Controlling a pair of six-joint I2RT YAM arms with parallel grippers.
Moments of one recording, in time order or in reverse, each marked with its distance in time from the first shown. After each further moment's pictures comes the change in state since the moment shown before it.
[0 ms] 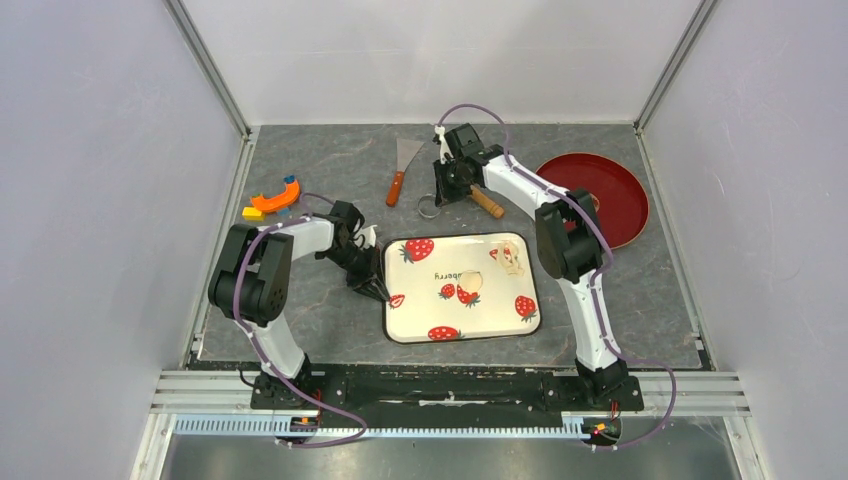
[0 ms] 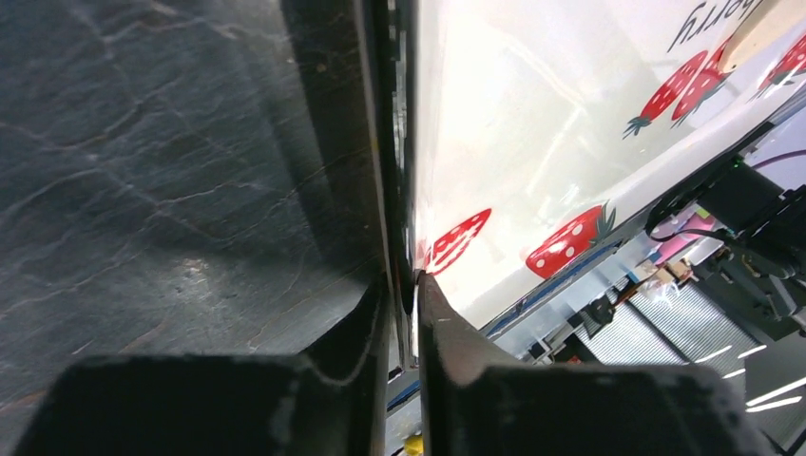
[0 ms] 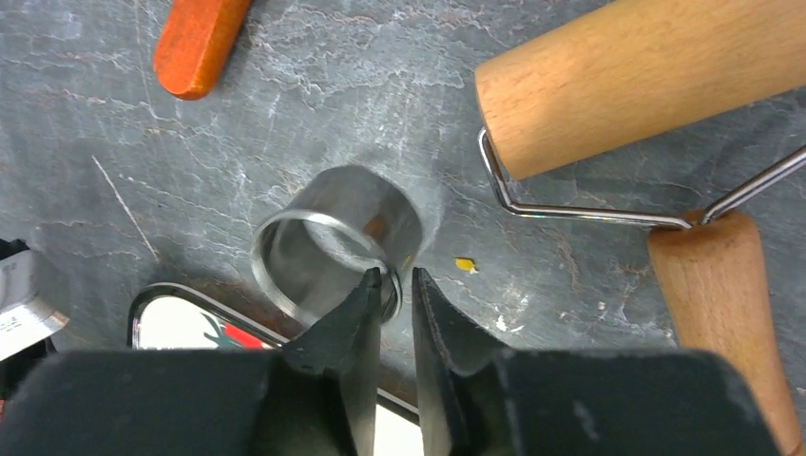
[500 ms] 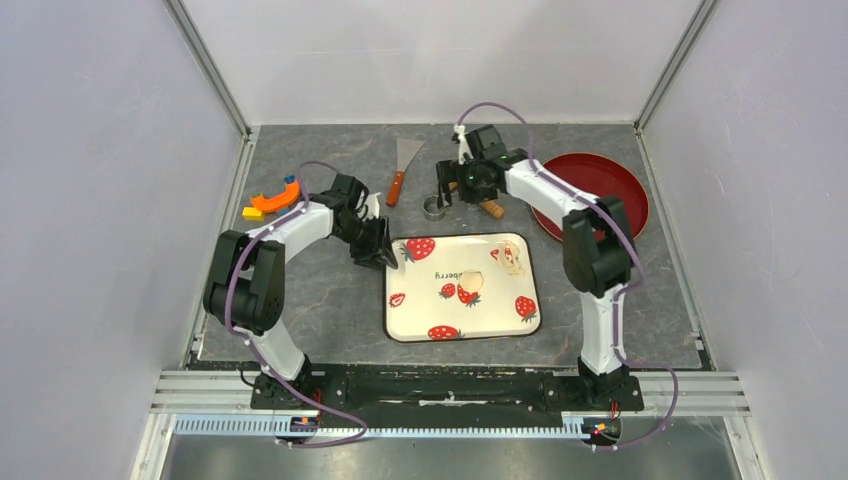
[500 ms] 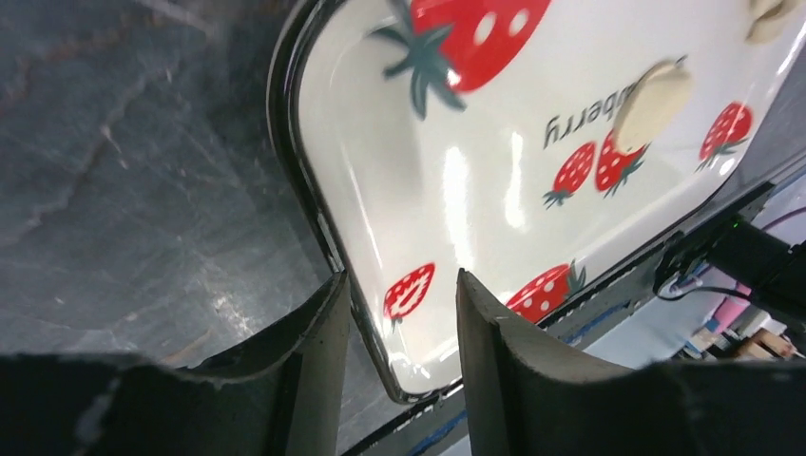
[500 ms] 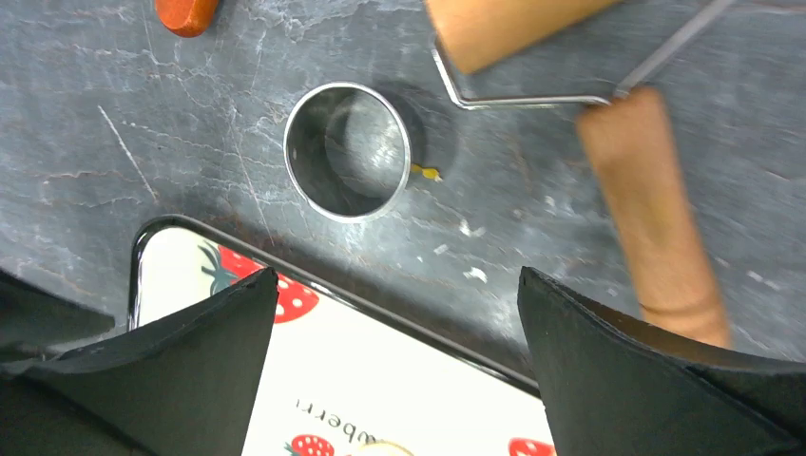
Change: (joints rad) left arm -0.026 -0.055 0.137 0.008 -0.116 0.000; right arm -0.025 -0.171 -0.209 0.043 0.031 -0.022
